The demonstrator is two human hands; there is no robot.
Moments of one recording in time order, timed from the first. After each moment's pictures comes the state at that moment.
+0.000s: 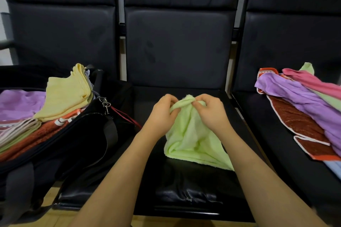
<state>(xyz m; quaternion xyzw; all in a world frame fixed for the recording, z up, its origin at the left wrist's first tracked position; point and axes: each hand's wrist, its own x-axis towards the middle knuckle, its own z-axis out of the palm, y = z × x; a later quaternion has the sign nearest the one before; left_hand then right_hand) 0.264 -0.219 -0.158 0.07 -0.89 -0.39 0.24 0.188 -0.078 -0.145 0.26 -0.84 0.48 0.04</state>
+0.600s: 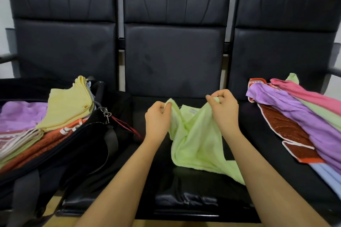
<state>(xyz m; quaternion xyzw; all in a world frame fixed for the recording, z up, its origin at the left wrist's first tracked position) 0.269 -0.203 -0.142 0.21 -0.76 -0.52 0.34 0.189 -0.054 -0.118 0.15 -0.76 0.60 0.18</state>
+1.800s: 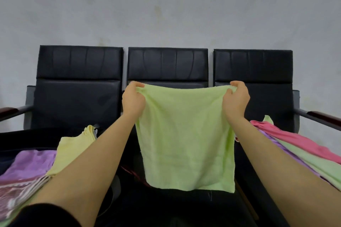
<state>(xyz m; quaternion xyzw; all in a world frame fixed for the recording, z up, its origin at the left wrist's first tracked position) 0.293 -0.257 0.046 0.16 -0.76 -0.43 0.46 0.192 -0.017 0.050 0.08 -0.72 0.59 0.35</state>
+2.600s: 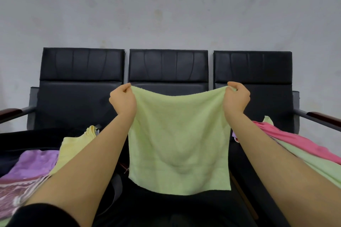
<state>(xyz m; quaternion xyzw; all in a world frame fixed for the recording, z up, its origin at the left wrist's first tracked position) 0.298 -0.270 0.050 0.24 -0.62 -0.50 0.55 0.195 -0.023 0.059 0.03 -0.67 0.68 0.31</state>
